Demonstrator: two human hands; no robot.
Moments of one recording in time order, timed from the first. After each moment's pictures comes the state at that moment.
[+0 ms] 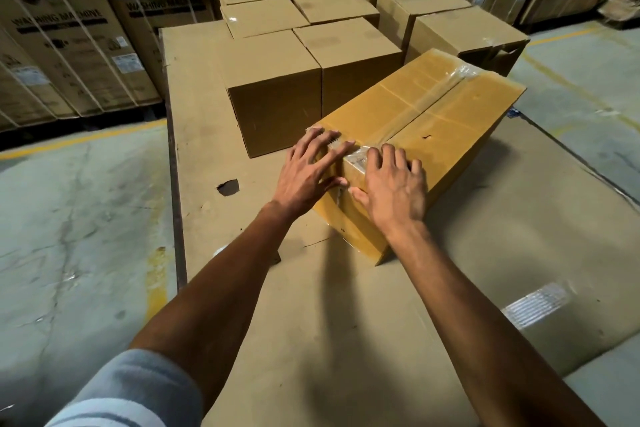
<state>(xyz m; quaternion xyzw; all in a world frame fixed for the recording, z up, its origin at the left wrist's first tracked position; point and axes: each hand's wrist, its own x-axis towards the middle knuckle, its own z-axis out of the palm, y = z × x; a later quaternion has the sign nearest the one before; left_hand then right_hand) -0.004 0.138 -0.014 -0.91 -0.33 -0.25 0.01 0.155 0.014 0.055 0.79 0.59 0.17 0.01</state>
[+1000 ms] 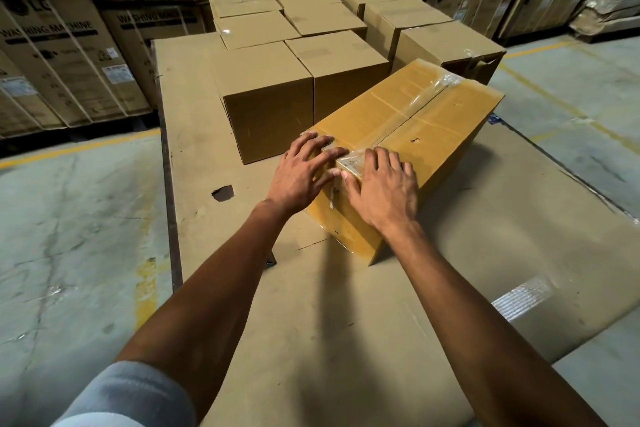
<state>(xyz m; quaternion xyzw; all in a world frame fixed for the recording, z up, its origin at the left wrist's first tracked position) -0.007 0.128 0.009 -0.91 -0.34 -0.25 -0.06 0.149 0.004 0.062 0.80 0.57 0.16 -0.07</state>
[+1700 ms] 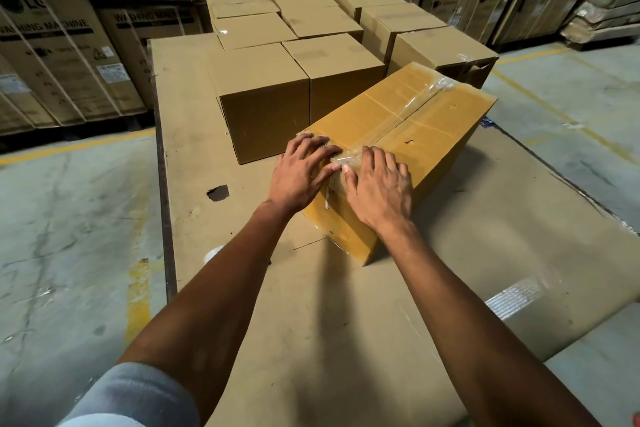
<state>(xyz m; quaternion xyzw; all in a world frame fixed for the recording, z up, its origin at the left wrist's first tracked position) 0.002 0.123 0.008 -0.88 -0.37 -0.29 -0.07 0.151 0.004 0.058 0.81 0.56 0.15 -0.10</state>
